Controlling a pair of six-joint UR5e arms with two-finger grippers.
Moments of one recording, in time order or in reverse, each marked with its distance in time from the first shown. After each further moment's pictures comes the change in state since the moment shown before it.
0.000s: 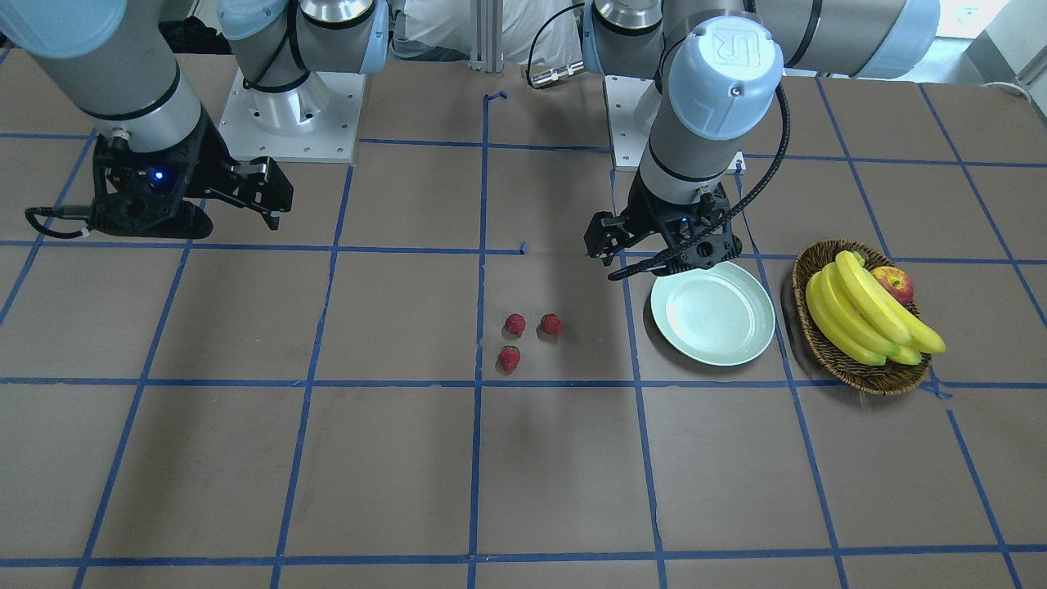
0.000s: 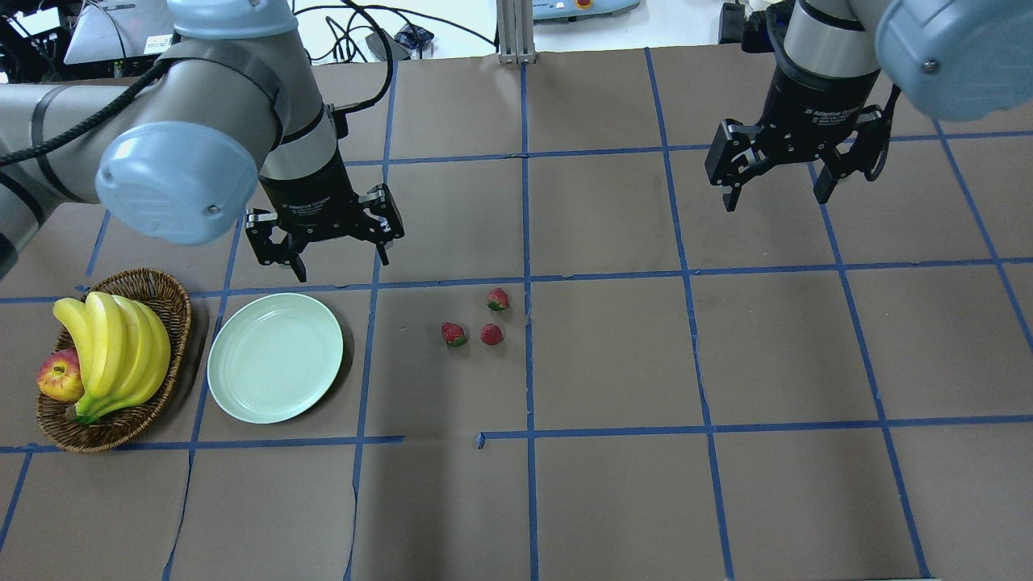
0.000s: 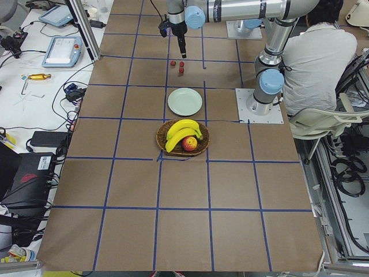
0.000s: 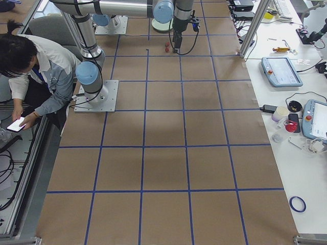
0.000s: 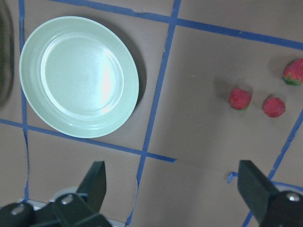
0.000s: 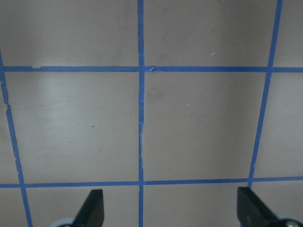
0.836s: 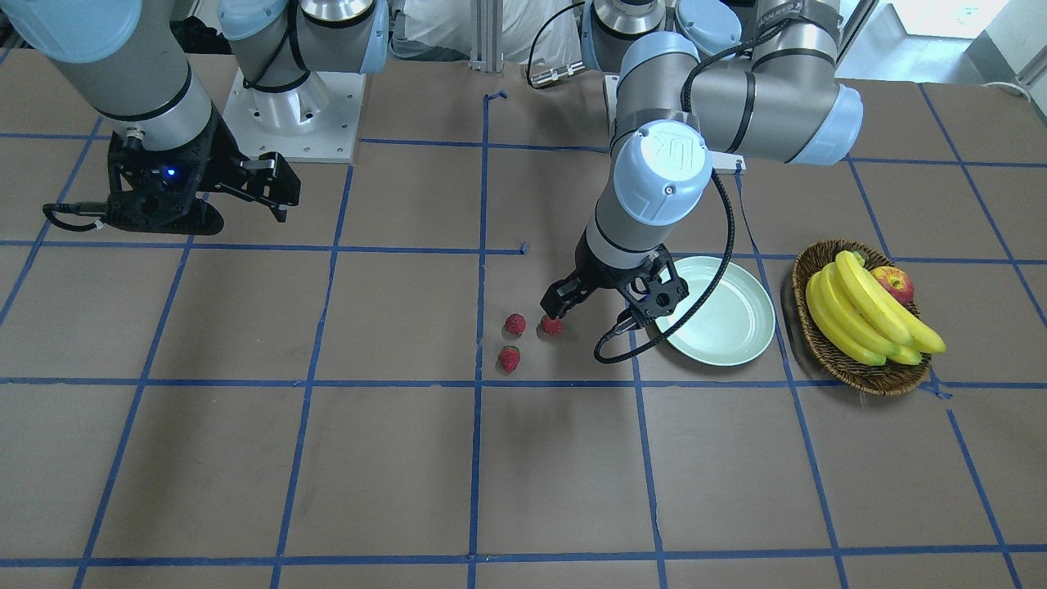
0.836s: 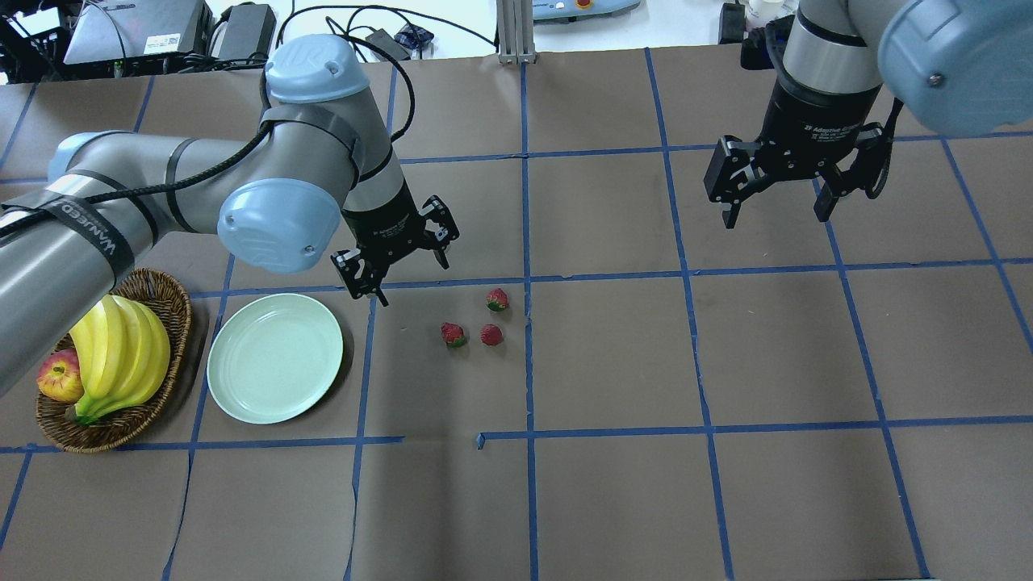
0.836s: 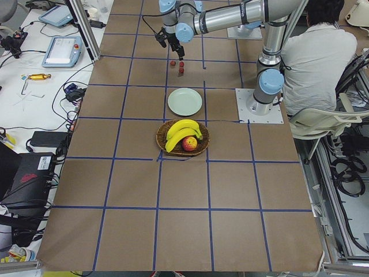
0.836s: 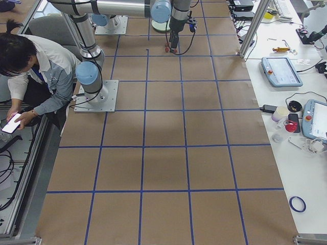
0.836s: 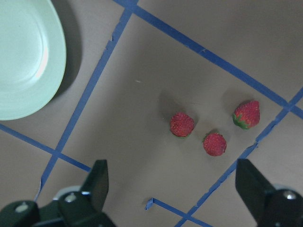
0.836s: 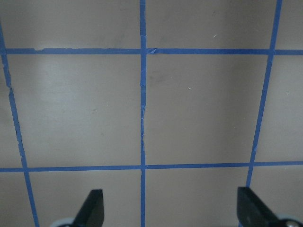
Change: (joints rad) left arm -0.053 -0.134 -0.070 0.208 -0.098 -0.410; right arm 0.004 -0.003 0.027 0.015 0.000 0.018
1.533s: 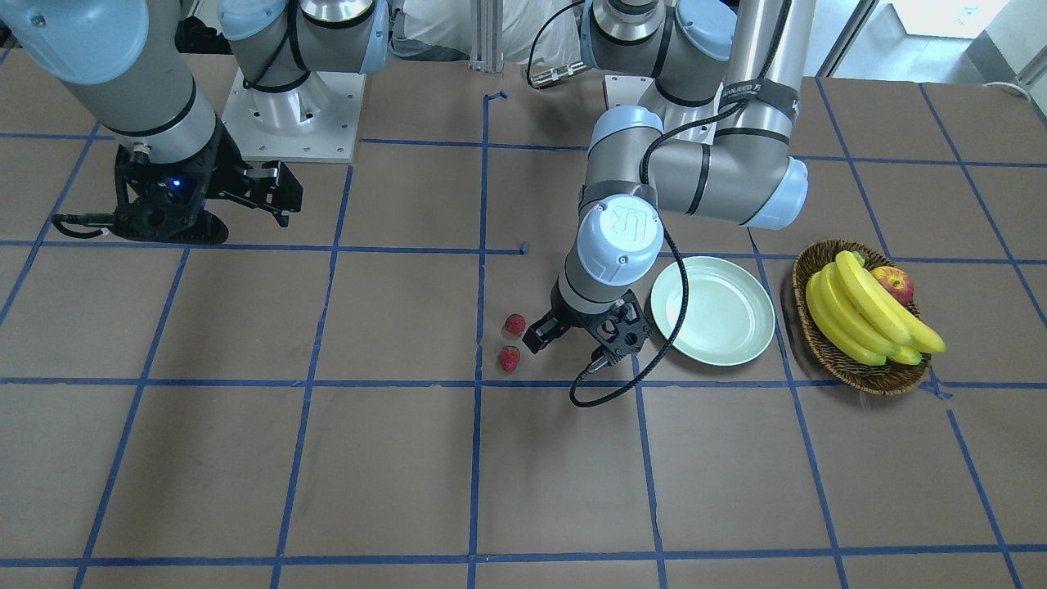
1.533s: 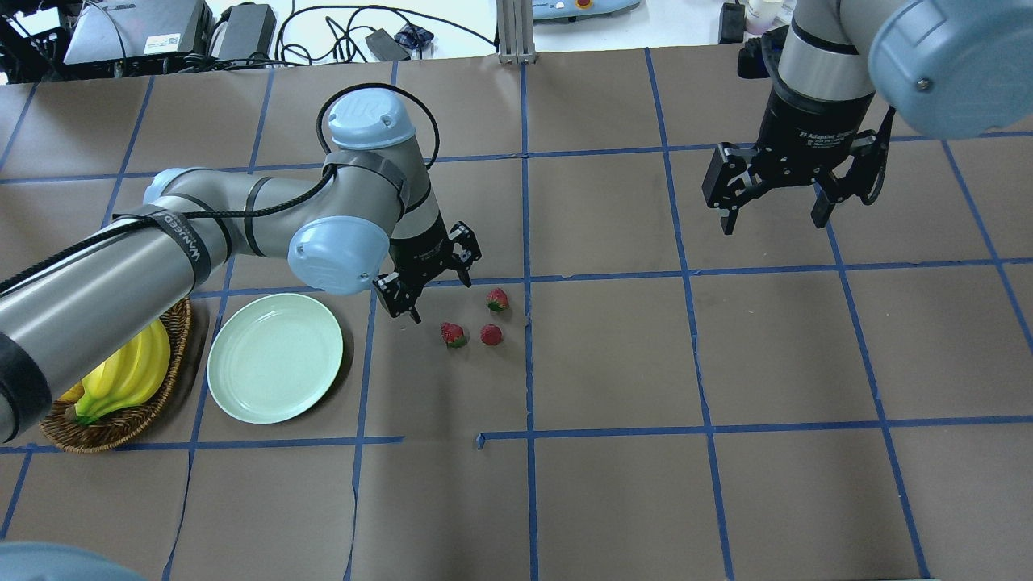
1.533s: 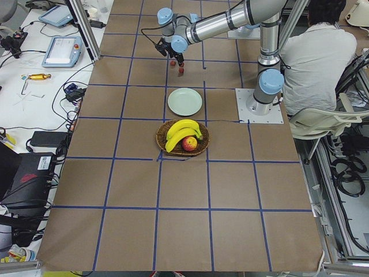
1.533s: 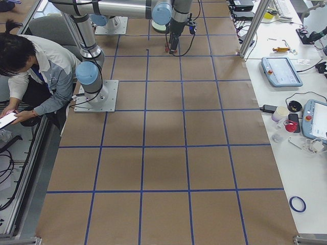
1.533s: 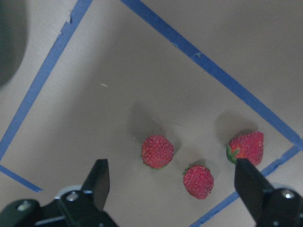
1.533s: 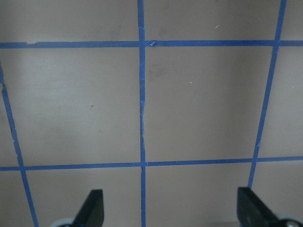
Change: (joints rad) left arm -0.028 -0.128 -0.038 0.133 0.000 -0.065; right arm -0.001 0.014 0.016 -0.002 -0.004 0.001
